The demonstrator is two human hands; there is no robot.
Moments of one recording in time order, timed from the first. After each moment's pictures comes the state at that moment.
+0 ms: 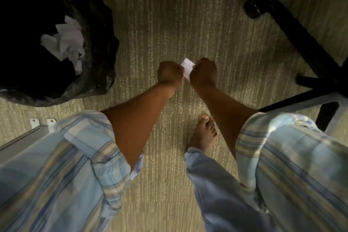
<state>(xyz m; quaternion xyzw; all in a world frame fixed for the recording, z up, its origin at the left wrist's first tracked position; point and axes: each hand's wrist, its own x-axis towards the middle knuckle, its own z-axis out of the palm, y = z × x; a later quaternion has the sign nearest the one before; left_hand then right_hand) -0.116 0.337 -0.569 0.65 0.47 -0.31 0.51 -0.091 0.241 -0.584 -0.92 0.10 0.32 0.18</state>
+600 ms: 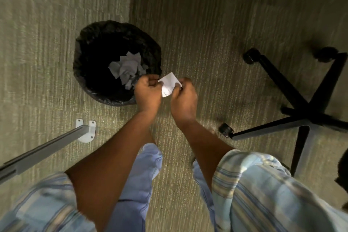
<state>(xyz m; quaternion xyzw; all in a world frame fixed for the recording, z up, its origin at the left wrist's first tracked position) -0.170 0.463 -0.395 0.65 0.54 -0.01 0.54 -0.156 0.375 -0.393 -0.88 0.06 0.20 0.42</state>
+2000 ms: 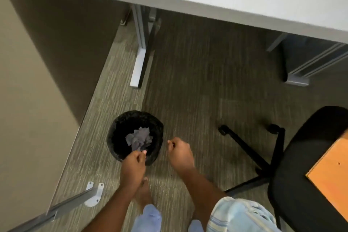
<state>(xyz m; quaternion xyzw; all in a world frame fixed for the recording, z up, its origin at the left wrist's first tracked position) -0.240 0.513 -0.212 0.79 0.42 -0.03 0.44 -0.142 0.391 -0.187 -0.90 -0.03 0.29 0.31</state>
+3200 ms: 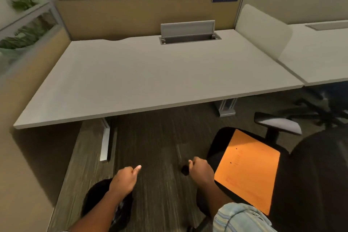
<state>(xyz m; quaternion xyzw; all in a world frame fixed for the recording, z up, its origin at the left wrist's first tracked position) -0.147 0.371 0.048 0.93 0.21 -0.16 0.26 -0.100 0.102 0.043 -0.95 0.06 0.13 0.28</state>
